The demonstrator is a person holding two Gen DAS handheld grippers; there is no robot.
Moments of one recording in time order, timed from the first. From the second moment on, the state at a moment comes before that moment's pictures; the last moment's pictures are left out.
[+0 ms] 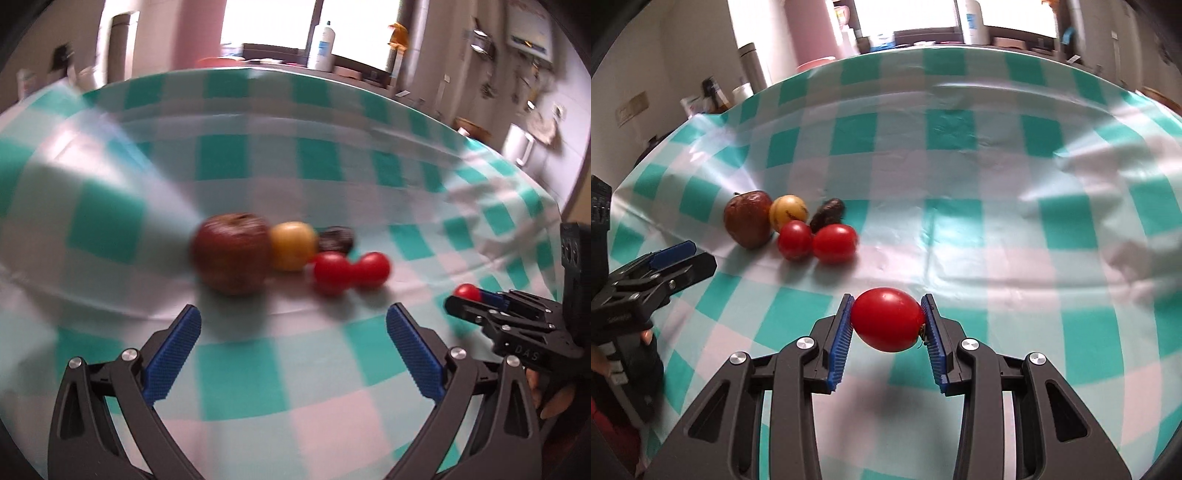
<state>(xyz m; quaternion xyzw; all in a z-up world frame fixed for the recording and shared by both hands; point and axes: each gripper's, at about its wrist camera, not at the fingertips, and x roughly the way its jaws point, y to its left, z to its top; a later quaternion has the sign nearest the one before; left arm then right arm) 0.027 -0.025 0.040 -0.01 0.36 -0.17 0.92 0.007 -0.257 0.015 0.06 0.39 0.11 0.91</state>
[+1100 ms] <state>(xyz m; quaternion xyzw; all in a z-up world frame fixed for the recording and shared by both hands) 0.058 -0.052 0.021 -0.05 0.40 -0.13 0.91 0.011 -0.283 0.006 0.14 0.39 0.12 0.90</state>
